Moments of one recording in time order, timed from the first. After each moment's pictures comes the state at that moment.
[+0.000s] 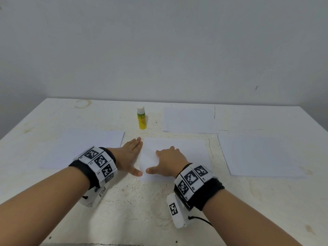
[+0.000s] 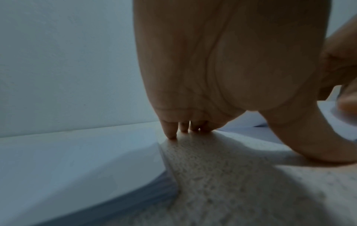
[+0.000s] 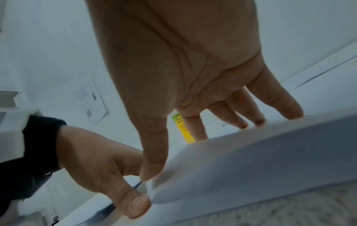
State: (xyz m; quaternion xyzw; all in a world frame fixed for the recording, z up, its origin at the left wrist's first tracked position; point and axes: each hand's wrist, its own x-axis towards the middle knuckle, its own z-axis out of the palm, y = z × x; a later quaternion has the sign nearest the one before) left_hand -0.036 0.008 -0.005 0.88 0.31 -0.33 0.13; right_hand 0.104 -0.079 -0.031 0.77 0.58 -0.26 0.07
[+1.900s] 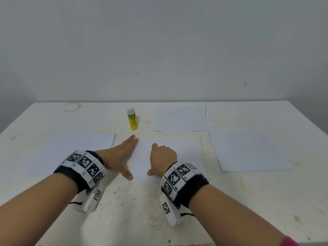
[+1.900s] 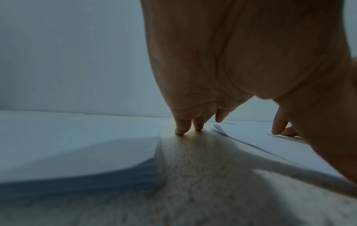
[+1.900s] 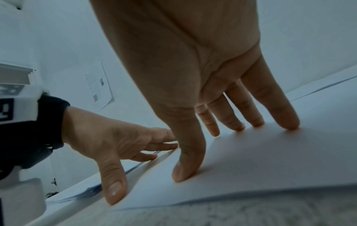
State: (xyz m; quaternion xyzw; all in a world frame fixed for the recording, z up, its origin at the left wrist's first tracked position) left_hand -0.042 0.024 -0.013 0.91 0.27 -0.20 0.25; right_hand 0.095 -0.099 0.012 0.78 0.59 -0.21 0.06
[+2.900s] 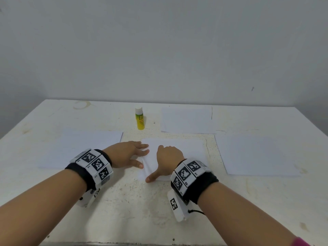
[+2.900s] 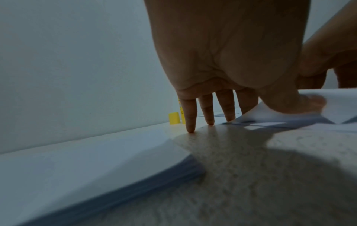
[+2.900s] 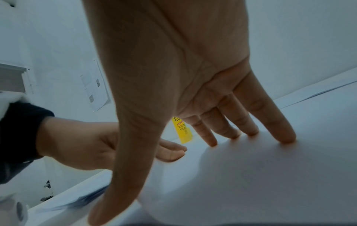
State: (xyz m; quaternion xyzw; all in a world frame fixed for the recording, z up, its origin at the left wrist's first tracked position) left_hand -0.041 0.015 -0.007 0.94 0.24 -0.22 0.14; right_hand 0.098 -0.098 0.011 0.75 0.63 -0.20 0.07
